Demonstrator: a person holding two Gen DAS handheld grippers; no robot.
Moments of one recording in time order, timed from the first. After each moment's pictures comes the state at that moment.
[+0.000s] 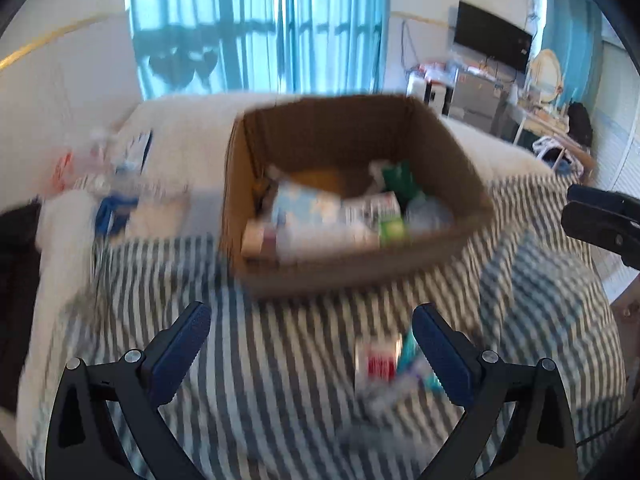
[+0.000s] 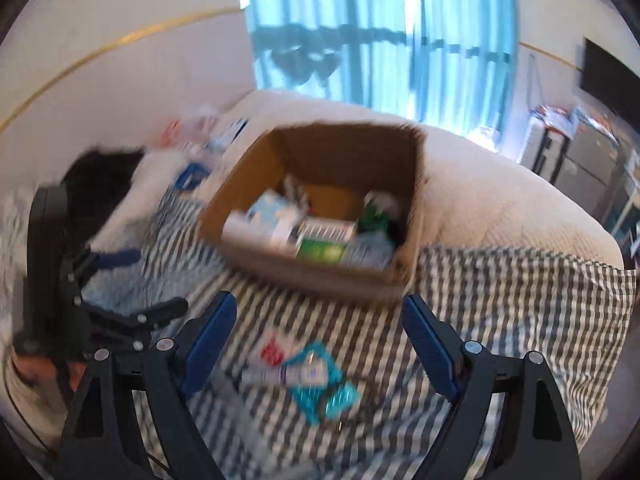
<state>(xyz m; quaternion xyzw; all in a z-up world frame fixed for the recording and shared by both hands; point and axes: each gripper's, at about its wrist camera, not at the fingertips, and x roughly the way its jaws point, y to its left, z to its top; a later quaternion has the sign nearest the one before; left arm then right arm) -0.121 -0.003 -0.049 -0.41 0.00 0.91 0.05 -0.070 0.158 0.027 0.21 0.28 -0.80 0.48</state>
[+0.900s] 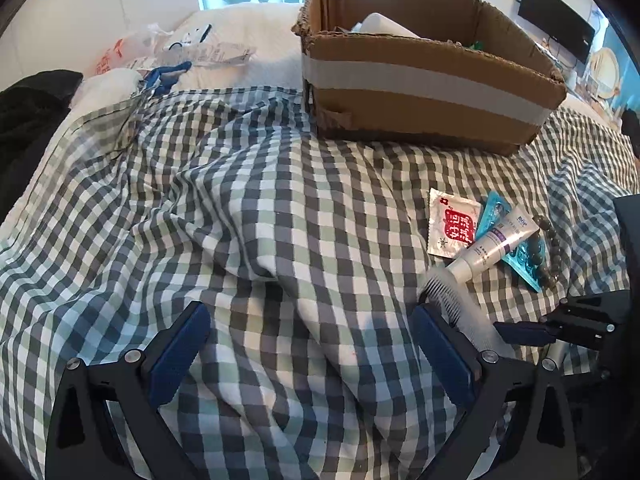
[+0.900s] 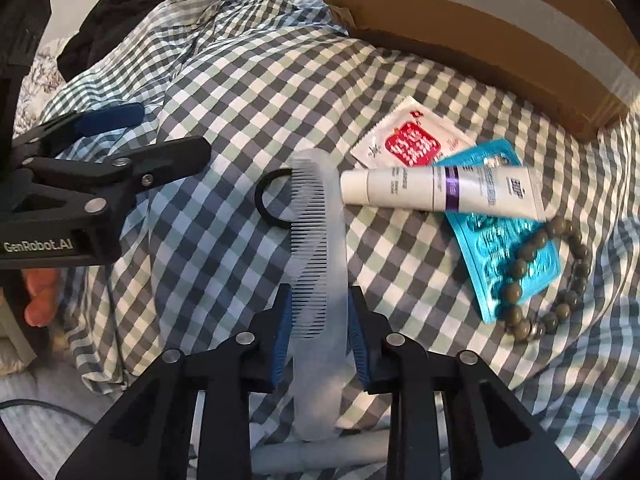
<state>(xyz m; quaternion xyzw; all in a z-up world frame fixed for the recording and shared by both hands) -0.062 -0.030 -0.165 -0.49 -0.03 0.87 -0.05 -0.059 0.127 -0.182 0.40 0.41 -0.65 0.50</state>
